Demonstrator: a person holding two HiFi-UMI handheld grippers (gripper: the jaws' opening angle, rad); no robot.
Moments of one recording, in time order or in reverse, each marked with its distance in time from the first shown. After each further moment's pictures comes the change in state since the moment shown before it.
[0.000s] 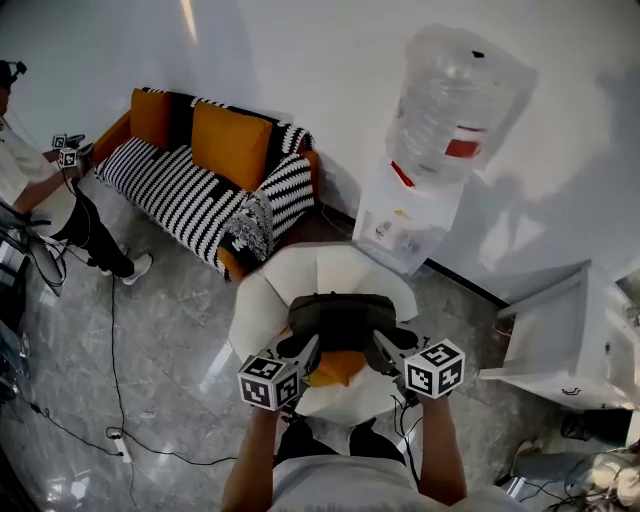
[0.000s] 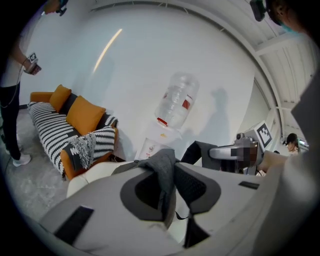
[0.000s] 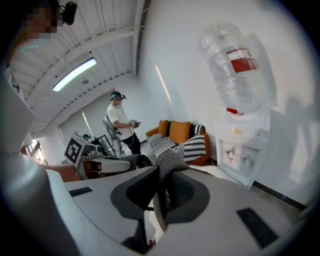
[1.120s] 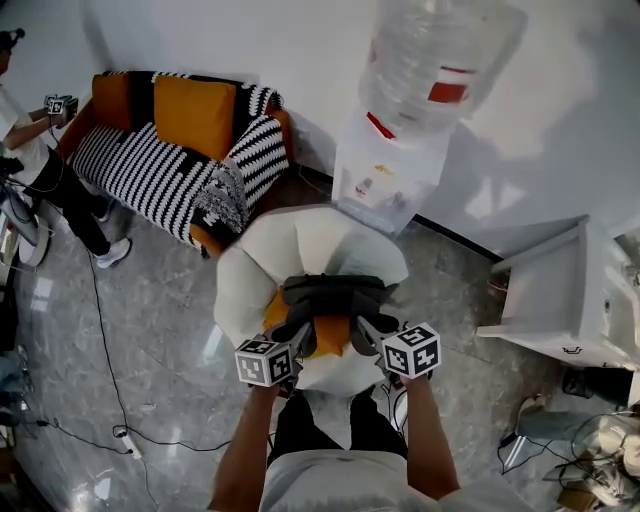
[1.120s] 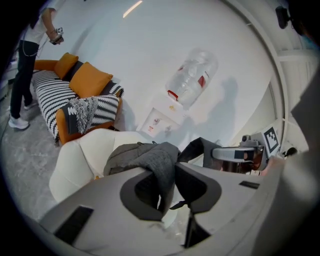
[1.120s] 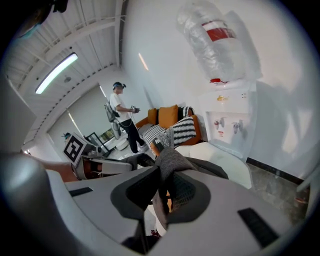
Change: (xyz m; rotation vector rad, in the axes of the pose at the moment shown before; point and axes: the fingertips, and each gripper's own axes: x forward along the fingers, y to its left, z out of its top) left arm 0.057 0.030 -0.104 -0.175 0.196 -0.031; right arm 0.037 -0.041 -0.096 0.132 0.116 -0.083
